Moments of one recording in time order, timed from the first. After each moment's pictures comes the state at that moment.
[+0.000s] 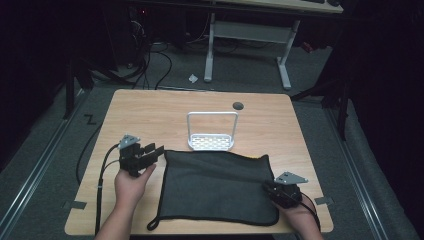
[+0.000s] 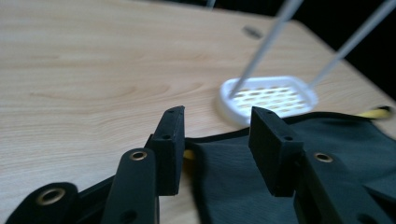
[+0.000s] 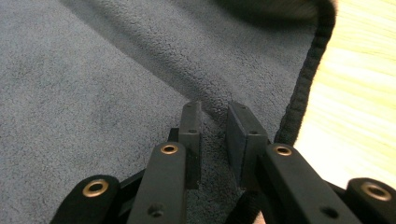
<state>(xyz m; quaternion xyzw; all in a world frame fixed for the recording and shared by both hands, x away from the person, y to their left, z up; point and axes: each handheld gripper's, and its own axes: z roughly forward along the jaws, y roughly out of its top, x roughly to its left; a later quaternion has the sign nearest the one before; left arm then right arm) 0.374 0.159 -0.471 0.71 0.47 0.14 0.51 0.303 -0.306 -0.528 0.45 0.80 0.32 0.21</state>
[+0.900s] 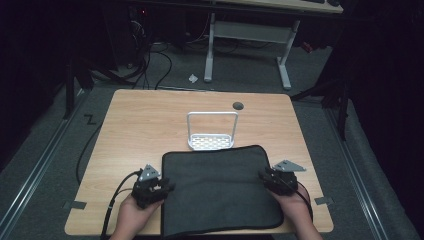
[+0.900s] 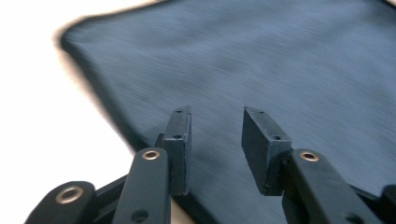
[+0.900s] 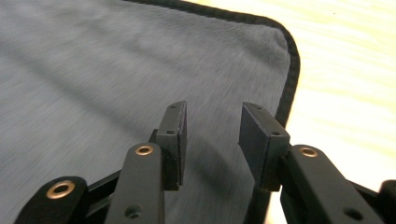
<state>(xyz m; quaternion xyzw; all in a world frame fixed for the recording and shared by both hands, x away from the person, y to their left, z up) 0.341 0.135 -0.519 0.81 0.41 0.09 0.42 0.339 -0.296 -0.517 0.49 0.77 0.34 0.23</state>
